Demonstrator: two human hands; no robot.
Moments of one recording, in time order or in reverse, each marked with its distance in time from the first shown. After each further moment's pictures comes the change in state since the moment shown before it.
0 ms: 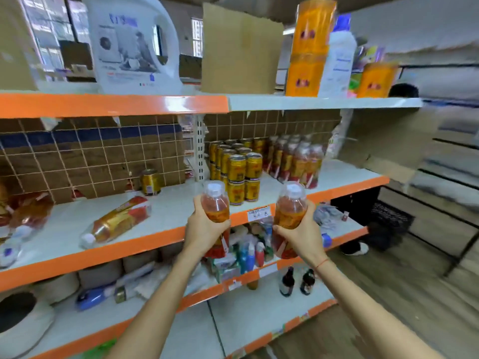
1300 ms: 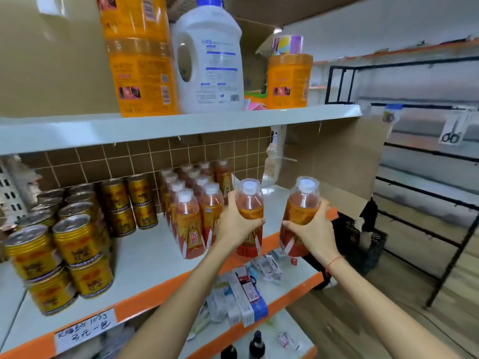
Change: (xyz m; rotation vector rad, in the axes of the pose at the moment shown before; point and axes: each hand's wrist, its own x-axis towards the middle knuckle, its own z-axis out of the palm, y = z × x) left_hand 0.214 0.224 0.458 -0.060 -0.179 0.188; right_hand 0.359 0.264 -0.218 -0.037 0.179 0.075
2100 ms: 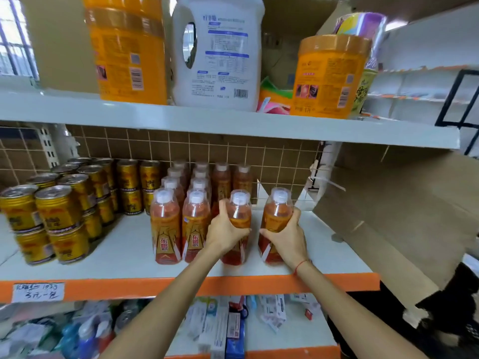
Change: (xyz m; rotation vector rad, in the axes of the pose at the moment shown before) left_hand 0.096 -0.026 0.081 0.163 0.329 -0.296; right_hand 0.163 0.050 0.081 0.194 -0.515 -0.186
